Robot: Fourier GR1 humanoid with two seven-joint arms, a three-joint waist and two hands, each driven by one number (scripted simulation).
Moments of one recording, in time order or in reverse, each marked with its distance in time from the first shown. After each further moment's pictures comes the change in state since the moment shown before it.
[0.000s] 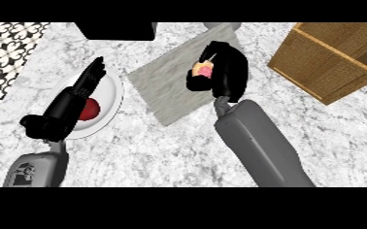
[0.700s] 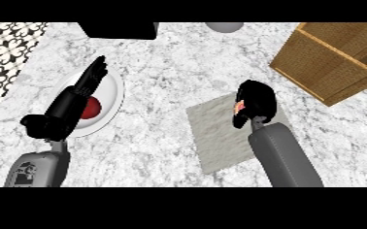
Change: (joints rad) left arm -0.006 -0.004 -0.007 -0.003 0.004 0.000 0.003; right arm 0.253 -0.049 -0.184 0.125 0.199 0.497 -0.230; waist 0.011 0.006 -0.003
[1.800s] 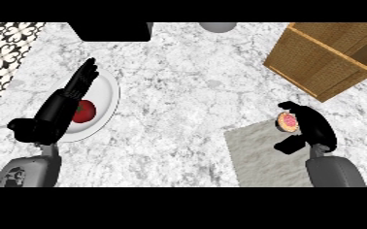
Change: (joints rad) left arm 0.031 0.033 0.019 -0.014 0.021 0.011 -0.003; right arm 0.293 -0.173 -0.201 -0.196 -0.211 0.174 -0.281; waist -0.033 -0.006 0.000
